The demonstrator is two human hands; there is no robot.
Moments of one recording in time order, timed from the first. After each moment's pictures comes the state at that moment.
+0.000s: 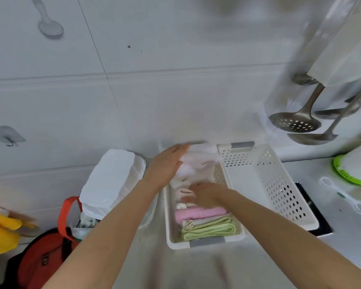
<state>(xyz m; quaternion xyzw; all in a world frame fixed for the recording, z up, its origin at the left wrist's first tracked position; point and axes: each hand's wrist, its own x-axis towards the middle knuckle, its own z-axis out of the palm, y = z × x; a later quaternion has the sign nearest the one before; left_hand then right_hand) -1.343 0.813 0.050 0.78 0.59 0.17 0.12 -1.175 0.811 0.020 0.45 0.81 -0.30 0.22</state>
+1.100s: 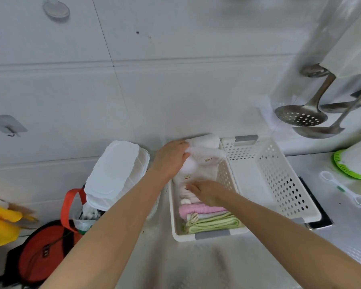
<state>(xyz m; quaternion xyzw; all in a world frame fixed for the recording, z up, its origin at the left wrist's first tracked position) -1.337 0.816 0.054 0.76 0.63 0.13 0.13 -1.180 0.788 0.014 0.49 0.79 -0.34 0.14</state>
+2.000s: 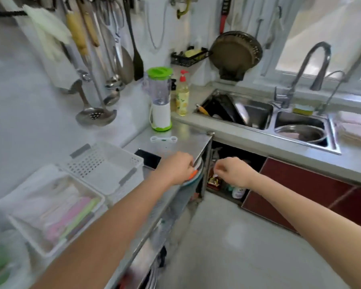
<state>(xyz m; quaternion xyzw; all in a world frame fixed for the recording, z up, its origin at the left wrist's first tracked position) -1.018 0.576 0.154 0.97 0.22 -0.02 0.11 -0.870 0.441 0.120 0.83 0.53 -0.13 -0.12</state>
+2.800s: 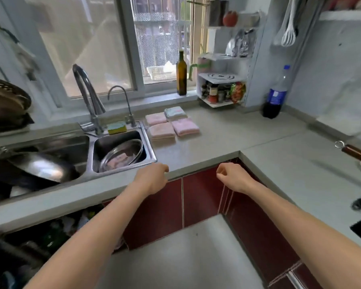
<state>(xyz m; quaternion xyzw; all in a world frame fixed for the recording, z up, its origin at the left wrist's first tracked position) -0.557 0.223 0.116 0.99 -0.14 -0.05 0.05 -0.570 -0.036 0.097 0.98 0.01 -0.05 -0.21</state>
